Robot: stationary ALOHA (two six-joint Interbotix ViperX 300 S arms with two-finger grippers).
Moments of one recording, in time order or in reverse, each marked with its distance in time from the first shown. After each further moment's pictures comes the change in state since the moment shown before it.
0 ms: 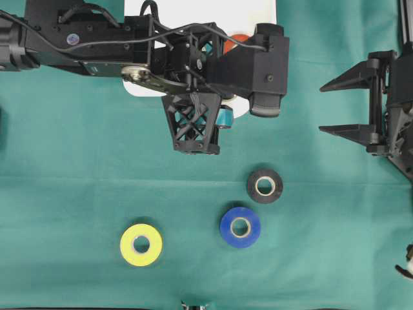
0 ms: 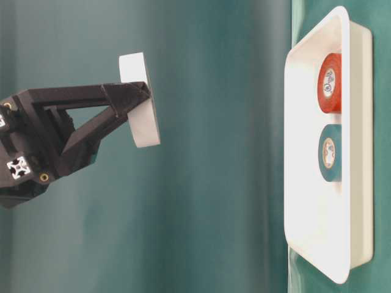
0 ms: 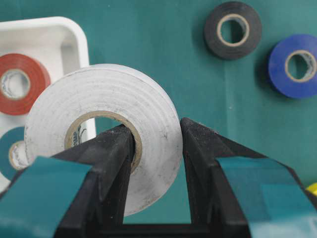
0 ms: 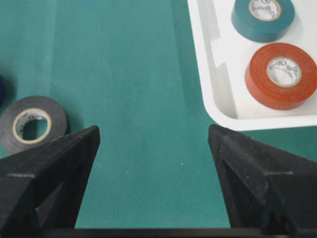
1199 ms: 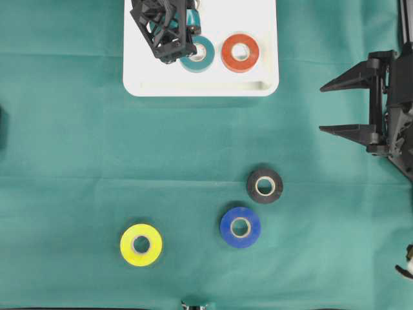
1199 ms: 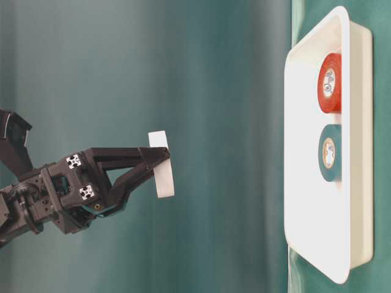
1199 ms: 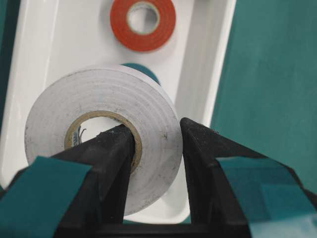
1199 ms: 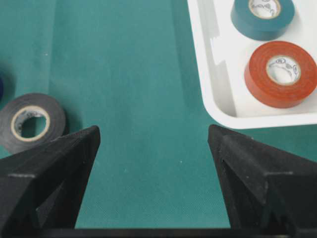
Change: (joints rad) left arm 0.276 -0.095 0.164 0.000 -0.041 0.000; right arm -0.002 0.002 0.000 -0.003 0.006 -0.003
